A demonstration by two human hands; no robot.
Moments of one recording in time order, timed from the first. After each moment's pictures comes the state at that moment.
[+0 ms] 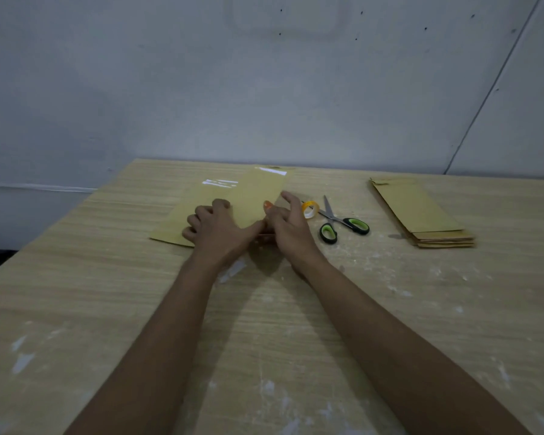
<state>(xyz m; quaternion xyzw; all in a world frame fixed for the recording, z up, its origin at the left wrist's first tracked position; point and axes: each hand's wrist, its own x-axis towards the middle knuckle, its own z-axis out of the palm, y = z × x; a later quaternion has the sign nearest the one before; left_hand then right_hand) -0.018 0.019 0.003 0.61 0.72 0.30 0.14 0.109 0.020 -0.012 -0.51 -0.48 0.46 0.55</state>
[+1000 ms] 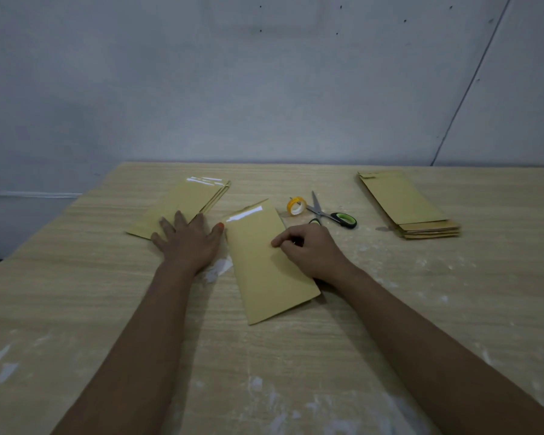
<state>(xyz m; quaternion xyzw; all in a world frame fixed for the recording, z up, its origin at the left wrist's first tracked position) -0.052 0.038 -0.024 0.63 0.76 0.12 0.11 0.176 -0.021 -0.012 -0.57 -0.68 0.28 0.37</state>
